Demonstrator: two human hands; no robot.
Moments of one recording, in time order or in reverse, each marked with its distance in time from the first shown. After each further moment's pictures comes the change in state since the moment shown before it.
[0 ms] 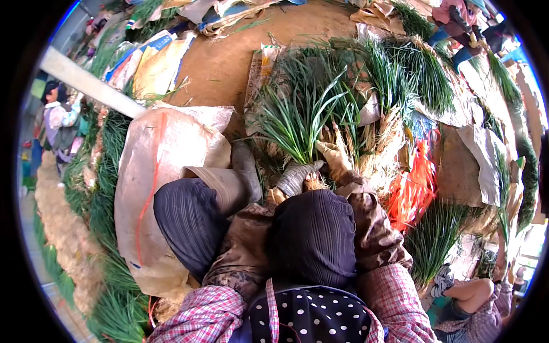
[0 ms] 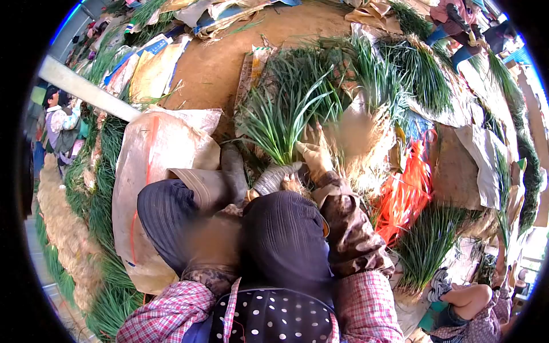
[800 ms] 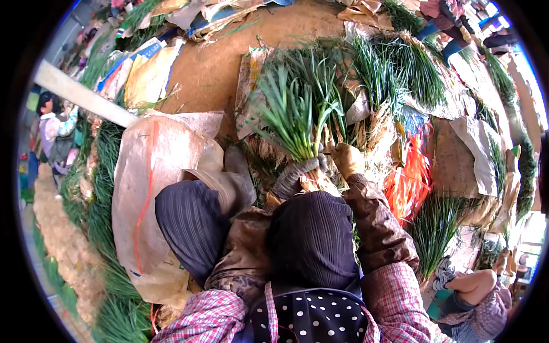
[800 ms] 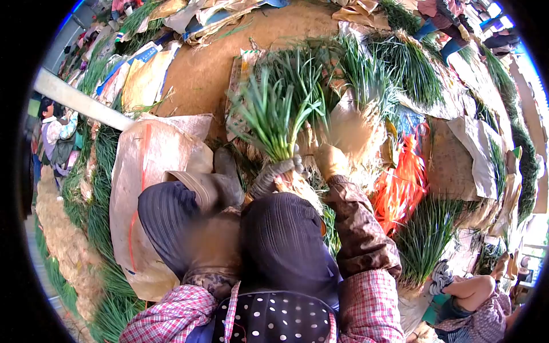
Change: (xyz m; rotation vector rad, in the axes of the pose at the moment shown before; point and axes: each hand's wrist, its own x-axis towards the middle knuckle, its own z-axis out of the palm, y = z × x) left_hand 0.015 0.006 0.023 -0.064 -0.713 0.213; right_hand -0.035 -0.013 -0.061 -0.948 0.343 -0.425
